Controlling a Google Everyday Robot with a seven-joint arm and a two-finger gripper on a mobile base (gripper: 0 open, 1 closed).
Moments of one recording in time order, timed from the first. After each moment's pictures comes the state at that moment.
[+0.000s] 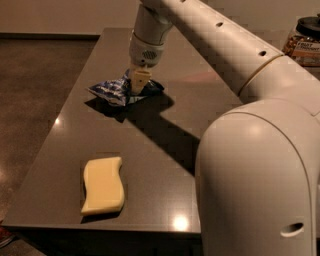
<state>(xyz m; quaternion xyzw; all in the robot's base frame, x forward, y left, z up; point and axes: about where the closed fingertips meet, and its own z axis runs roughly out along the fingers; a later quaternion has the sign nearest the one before) 0.664 0.049 0.868 -0.76 0.63 0.08 0.14</state>
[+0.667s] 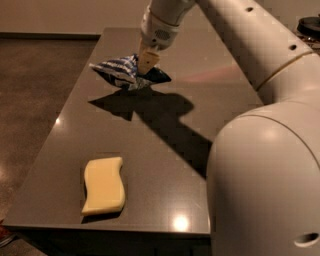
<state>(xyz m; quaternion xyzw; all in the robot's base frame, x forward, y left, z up) 0.664 0.026 0.925 -0.72 0.66 0.11 0.20</state>
